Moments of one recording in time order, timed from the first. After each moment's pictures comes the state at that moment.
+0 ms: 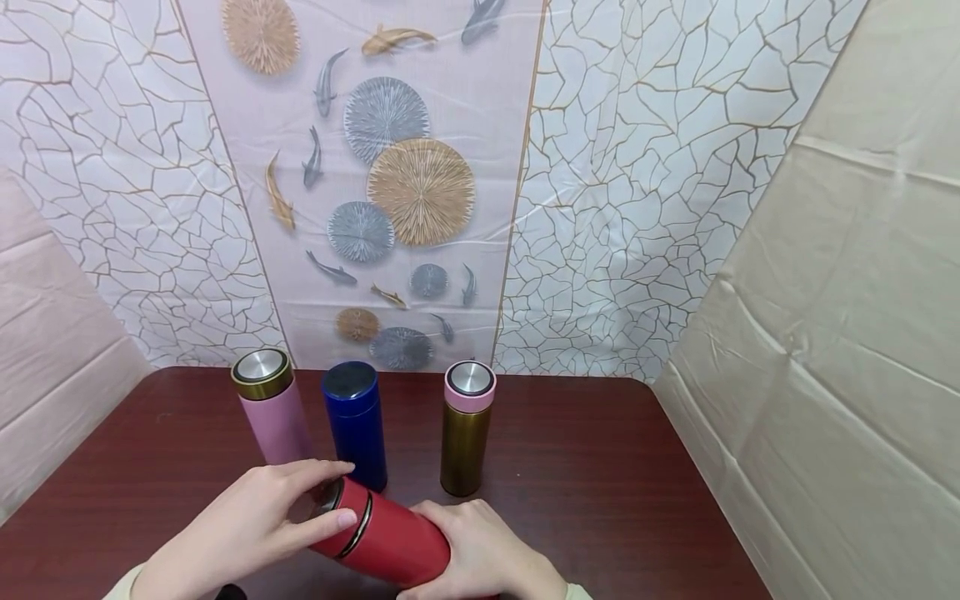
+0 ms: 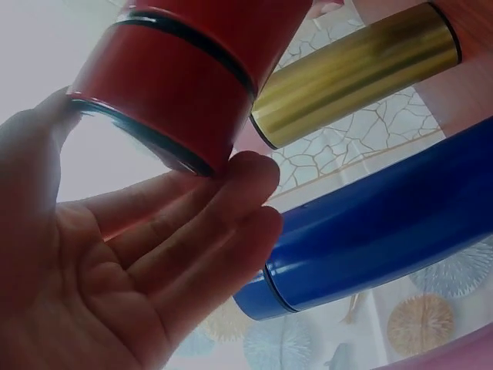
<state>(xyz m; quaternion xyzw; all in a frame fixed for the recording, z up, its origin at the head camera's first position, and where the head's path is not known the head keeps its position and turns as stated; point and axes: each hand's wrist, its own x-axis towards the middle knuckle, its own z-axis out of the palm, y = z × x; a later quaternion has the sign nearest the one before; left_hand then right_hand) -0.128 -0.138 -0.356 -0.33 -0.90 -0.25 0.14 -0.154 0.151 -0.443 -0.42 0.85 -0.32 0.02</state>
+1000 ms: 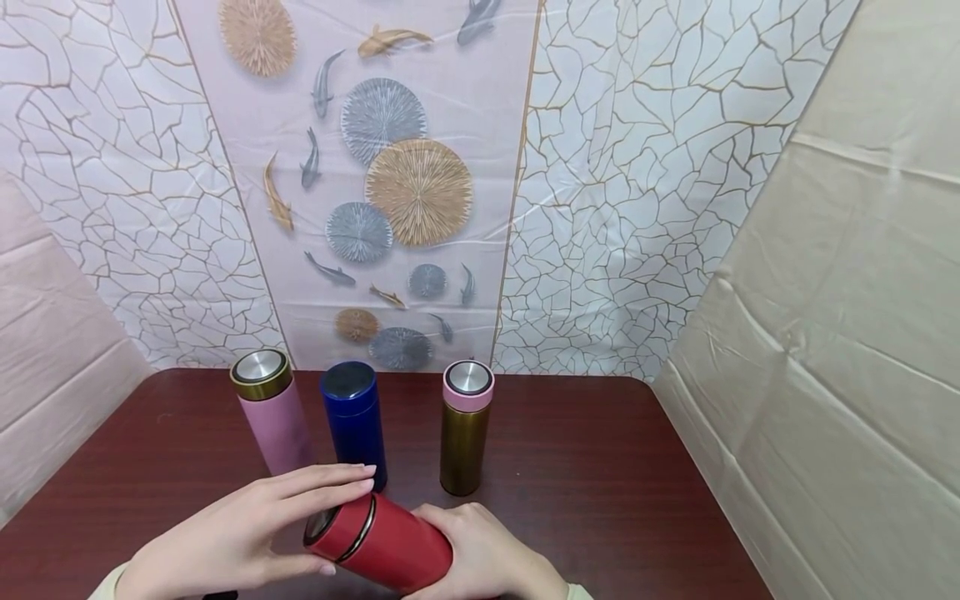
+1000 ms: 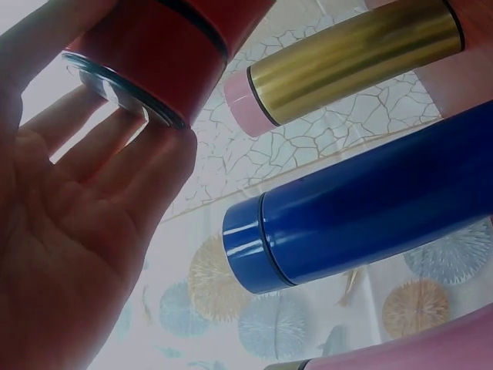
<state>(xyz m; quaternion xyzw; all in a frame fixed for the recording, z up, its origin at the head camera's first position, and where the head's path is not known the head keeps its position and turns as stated) -0.131 -0.153 -0.355 -0.54 -0.79 -0.25 0.14 -0.152 0.154 -0.442 -0.43 0.82 -0.38 0.07</state>
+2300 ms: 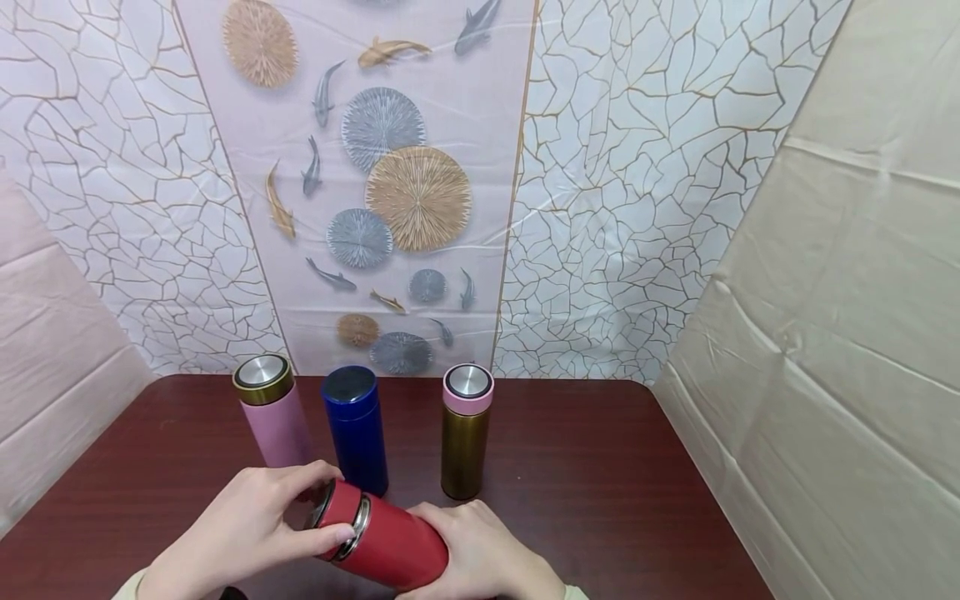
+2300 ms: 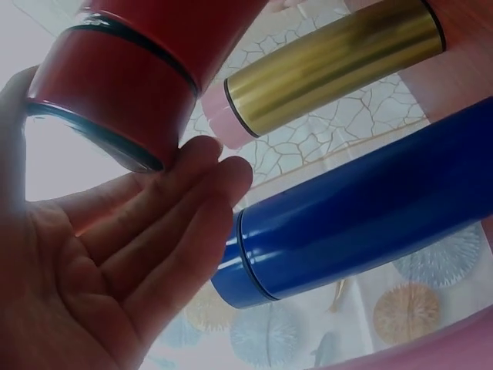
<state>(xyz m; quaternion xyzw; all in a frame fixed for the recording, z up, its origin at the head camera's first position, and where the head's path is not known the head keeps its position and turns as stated) -0.130 -0.139 -0.363 -0.34 -0.88 -0.24 0.23 -0.153 0.150 -0.442 -0.44 0.84 -0.32 -0.03</state>
